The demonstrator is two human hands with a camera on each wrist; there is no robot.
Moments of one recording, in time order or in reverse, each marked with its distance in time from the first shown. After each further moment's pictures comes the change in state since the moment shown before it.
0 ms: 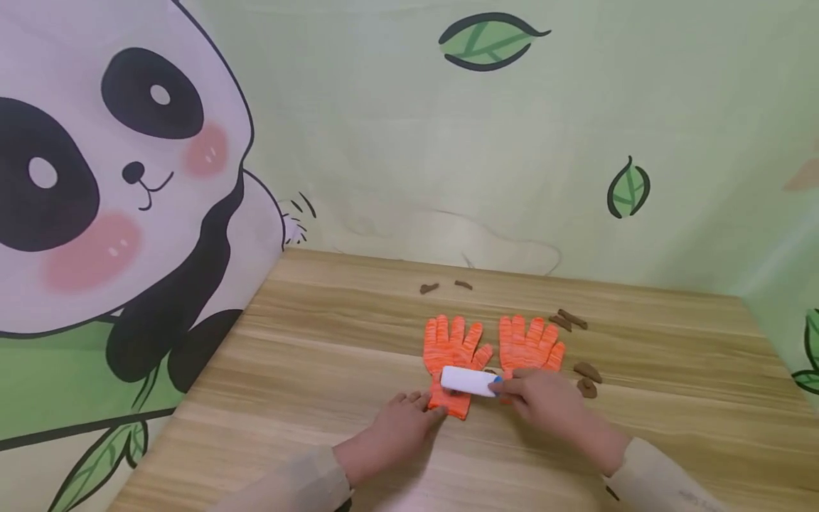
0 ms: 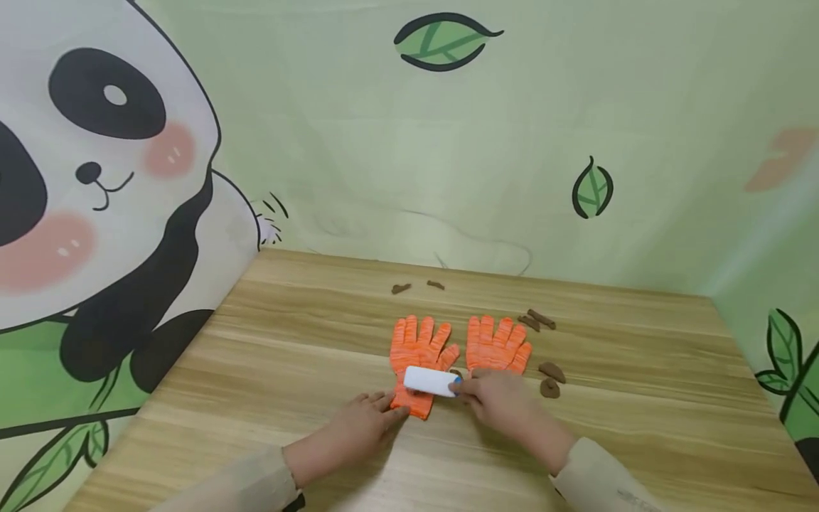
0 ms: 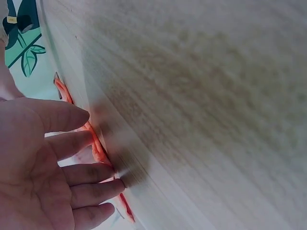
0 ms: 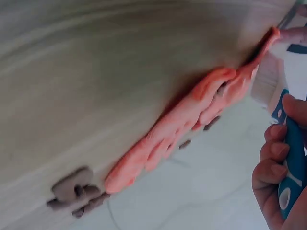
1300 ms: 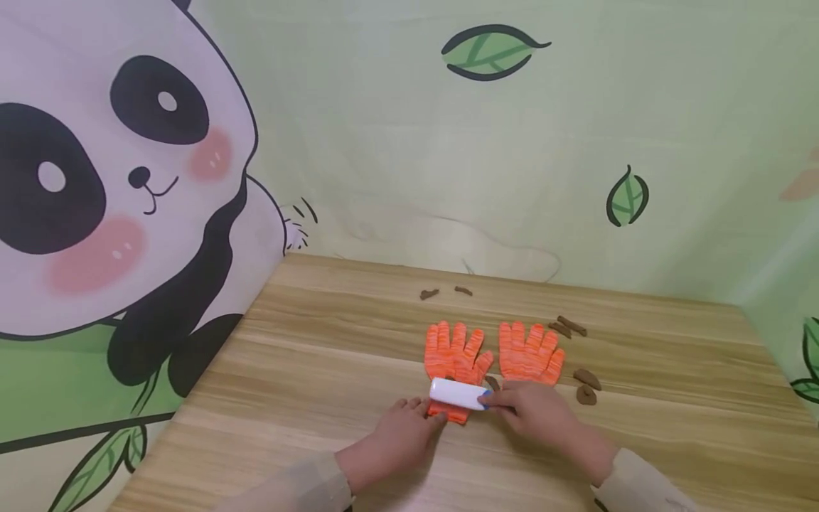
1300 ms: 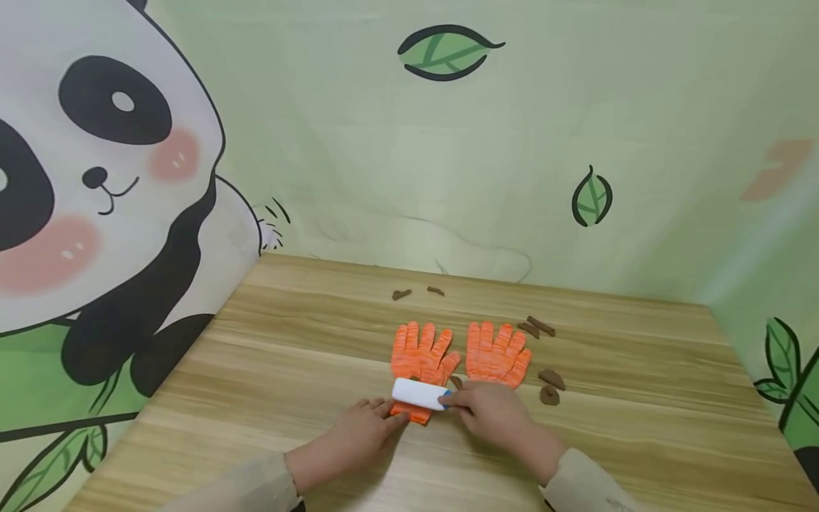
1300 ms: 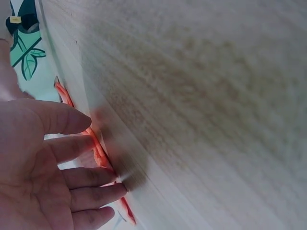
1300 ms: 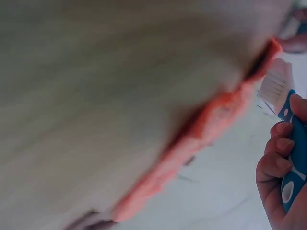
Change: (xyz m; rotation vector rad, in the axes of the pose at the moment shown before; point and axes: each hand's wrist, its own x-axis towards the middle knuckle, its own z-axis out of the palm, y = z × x) left_hand 0.001 0.002 0.006 0.006 0.029 0.002; right_hand 0.000 0.007 0.014 0.166 -0.012 -0.017
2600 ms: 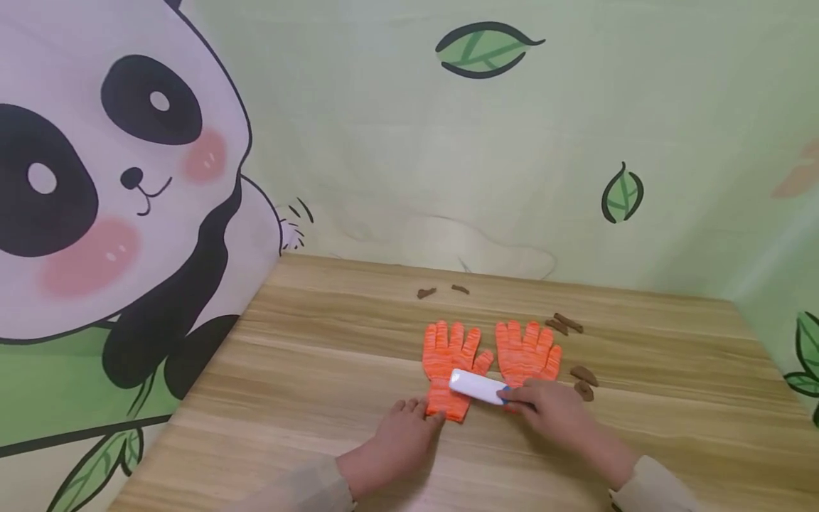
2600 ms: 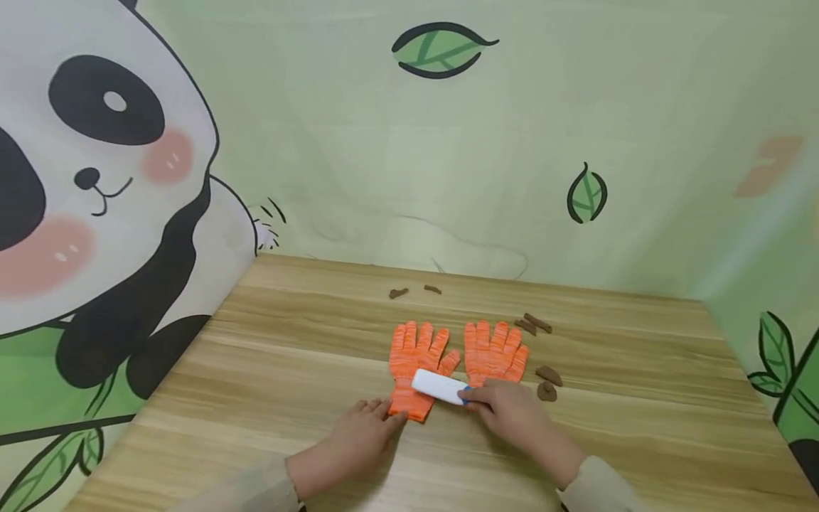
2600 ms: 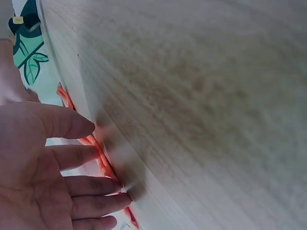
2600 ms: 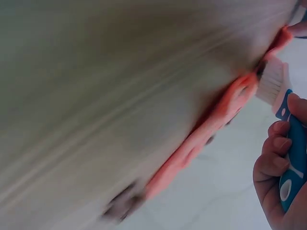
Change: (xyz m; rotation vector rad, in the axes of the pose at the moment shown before) left_hand 0.000 0.007 0.001 0.037 -0.003 -0.050; right_hand -0.018 0.007 -0.005 -0.063 0.053 0.075
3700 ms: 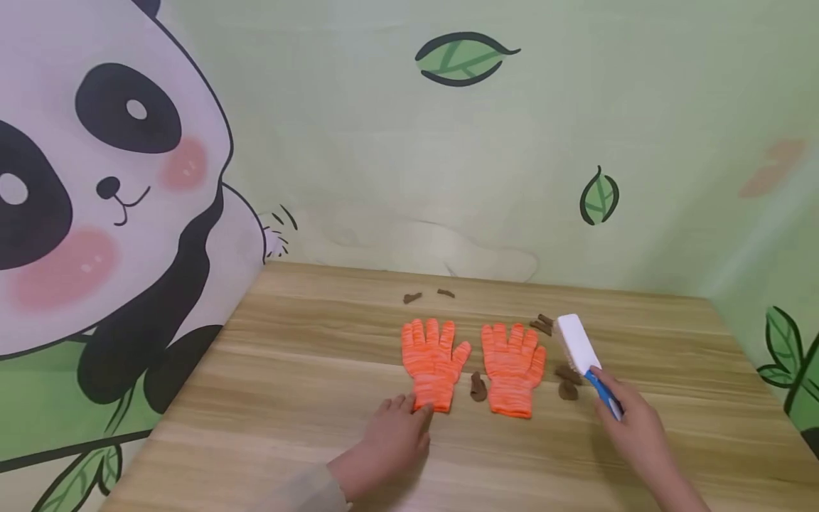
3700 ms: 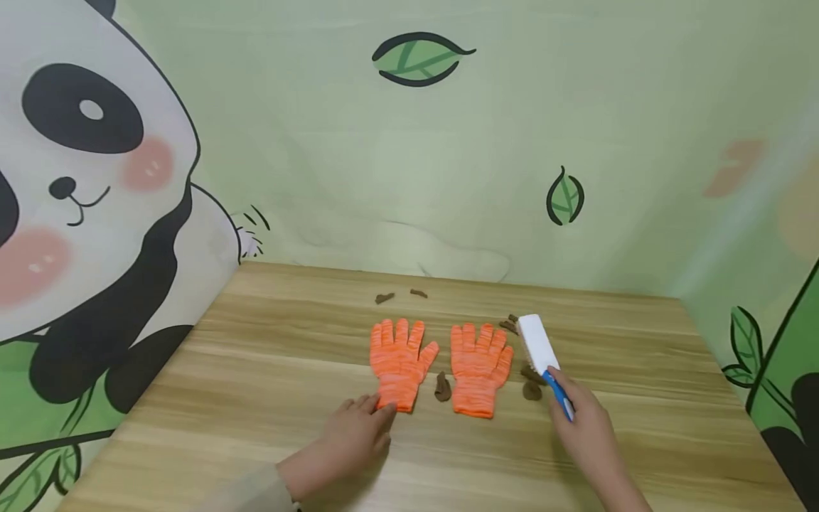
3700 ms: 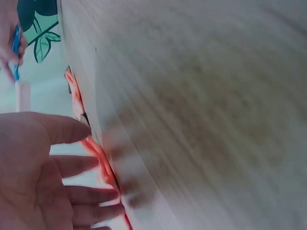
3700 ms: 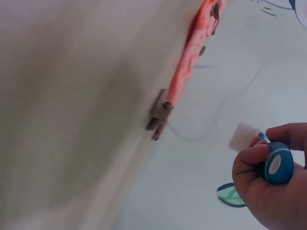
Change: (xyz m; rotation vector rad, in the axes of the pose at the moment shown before) left_hand 0.008 0.002 -0.003 -0.203 0.026 -0.082; right_hand -0.077 0.027 -0.048 0.242 0.292 0.586
